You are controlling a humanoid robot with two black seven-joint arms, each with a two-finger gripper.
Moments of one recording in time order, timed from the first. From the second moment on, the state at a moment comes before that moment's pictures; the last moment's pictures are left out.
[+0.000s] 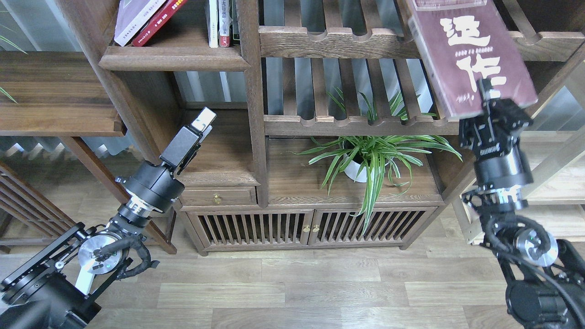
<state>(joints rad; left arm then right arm) -0.29 0.26 -0.93 -1.36 -0.06 -0.49 -0.12 0.04 -0.31 1.43 1.34 0.66 0.58 -0.17</state>
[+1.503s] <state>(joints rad) -0.29 0.14 -0.76 -1.24 -0.17 -0.49 0.01 -0.01 0.01 0.95 1.33 0.32 0.58 -0.17</state>
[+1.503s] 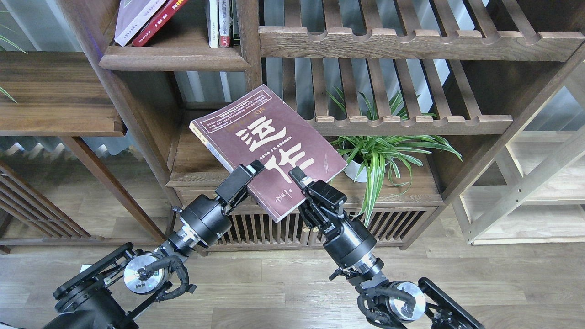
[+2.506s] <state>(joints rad) -0.29 0.19 -0.77 -1.29 -0.18 -0.49 0.01 -0.02 0.01 0.95 1.28 0.32 0.58 -0.18</state>
